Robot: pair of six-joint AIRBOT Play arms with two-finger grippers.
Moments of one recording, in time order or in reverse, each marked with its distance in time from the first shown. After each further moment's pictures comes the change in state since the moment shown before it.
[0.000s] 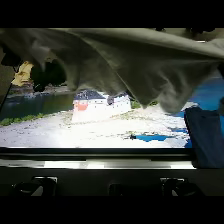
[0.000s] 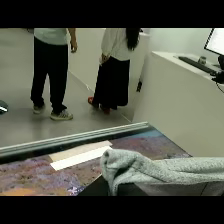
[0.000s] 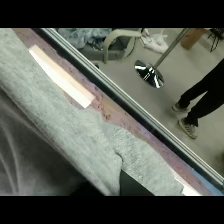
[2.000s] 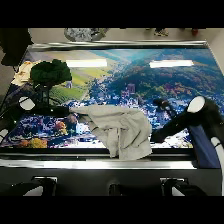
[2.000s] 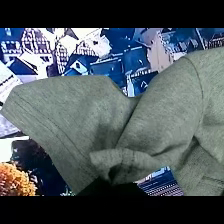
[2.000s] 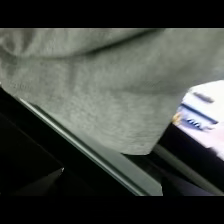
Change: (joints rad) left arm 0.011 -0.444 -0.646 0.234 -0.041 -0.021; right arm -0.227 -0.436 -0.775 0.382 0.313 -0.033
